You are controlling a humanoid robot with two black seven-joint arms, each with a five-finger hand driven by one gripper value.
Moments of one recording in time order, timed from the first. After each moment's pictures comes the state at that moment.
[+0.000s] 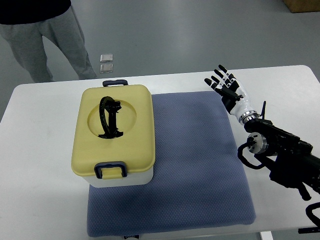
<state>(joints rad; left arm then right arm) 0.00 0.00 -0.02 -0.13 0.02 0.00 0.06 0.73 -0.10 0.49 0.53 0.02 0.14 0.54</state>
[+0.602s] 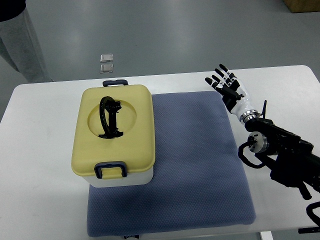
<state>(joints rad) 0.01 0.00 -0.02 -0.12 0.02 0.00 0.06 0.74 -0.11 0.49 0.53 0.02 0.14 0.54</state>
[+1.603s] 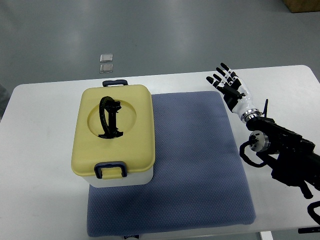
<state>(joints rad) 0.01 0.00 -0.02 -0.12 0.02 0.00 0.06 0.74 -0.11 0.49 0.53 0.02 0.14 0.54</state>
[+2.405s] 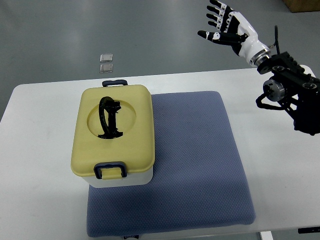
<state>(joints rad) 0.01 0.00 -0.02 -0.12 0.02 0.00 0.06 1.07 -0.27 0.46 0.59 -0.45 0.18 0.53</state>
